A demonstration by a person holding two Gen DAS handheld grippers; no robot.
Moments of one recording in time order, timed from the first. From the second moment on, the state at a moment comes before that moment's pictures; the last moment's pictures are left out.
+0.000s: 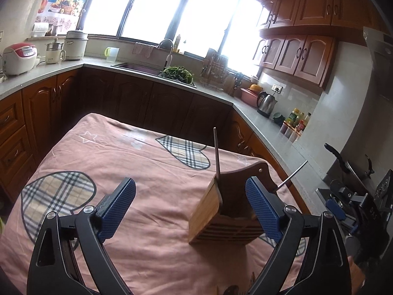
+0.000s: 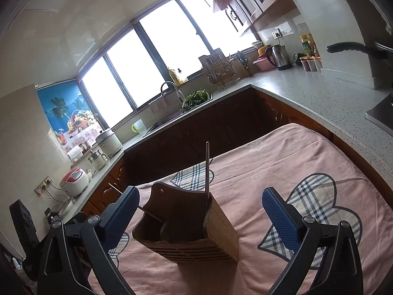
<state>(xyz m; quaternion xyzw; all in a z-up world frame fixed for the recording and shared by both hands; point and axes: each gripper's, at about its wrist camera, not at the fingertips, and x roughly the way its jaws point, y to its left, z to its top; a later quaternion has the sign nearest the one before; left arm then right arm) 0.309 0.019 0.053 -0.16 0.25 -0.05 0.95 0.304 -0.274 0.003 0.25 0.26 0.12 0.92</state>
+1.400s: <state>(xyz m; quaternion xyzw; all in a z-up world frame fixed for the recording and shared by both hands) 0.167 0.013 -0.030 -0.15 0.38 -0.06 0.91 0.128 -0.272 -0.057 0.19 0.36 0.13 0.90</state>
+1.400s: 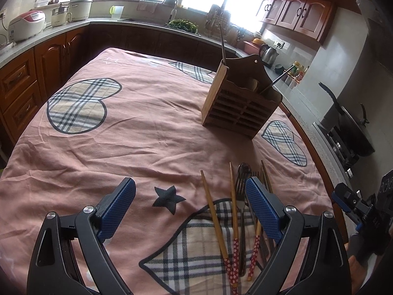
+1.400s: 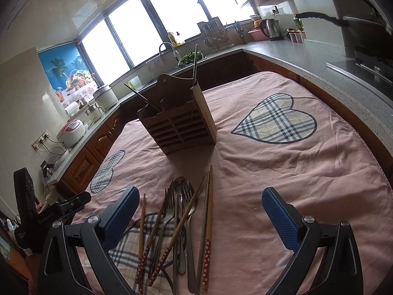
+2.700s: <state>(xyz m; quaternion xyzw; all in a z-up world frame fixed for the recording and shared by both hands) 0.255 -0.033 -0.100 -0.09 0.49 -0.12 0.86 0.240 -0.228 -0.138 0.10 0.49 0.12 0.86</state>
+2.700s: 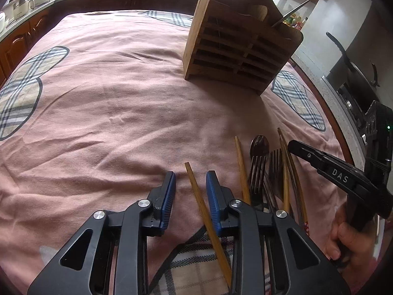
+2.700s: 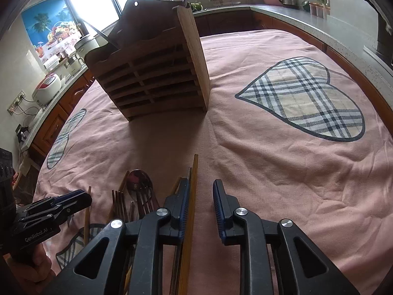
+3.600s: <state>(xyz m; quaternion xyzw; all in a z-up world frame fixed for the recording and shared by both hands) 0.250 -0.030 -0.086 -0.08 0.47 -0.13 0.87 0.252 -0.227 -0.117 0.09 0.48 0.14 0.86</state>
